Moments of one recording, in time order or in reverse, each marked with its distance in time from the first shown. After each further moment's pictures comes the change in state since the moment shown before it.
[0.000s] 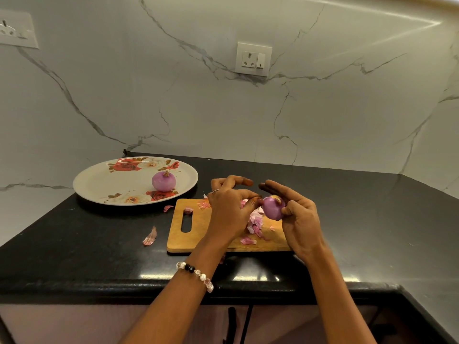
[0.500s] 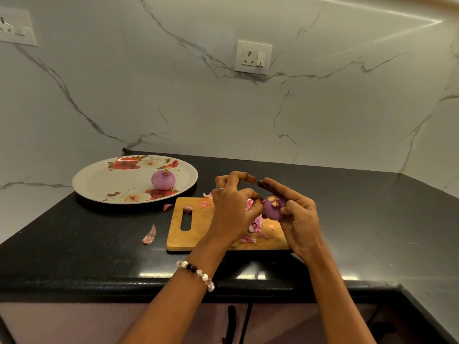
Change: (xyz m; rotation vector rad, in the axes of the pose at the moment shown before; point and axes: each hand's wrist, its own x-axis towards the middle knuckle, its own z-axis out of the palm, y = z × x) left_hand -0.003 0.004 0.002 0.039 -0.046 0.052; right_hand -0.003 0.000 0.001 -0.010 -0.017 -0.021
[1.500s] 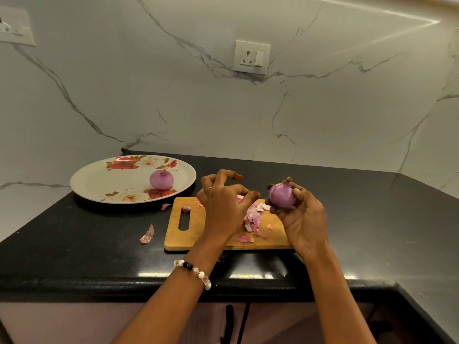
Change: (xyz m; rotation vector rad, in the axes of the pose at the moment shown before) left_hand 0.004 0.001 -0.005 0.067 0.093 -0.144; right_hand -0.005 -0.020 0.004 0.322 0.240 0.188
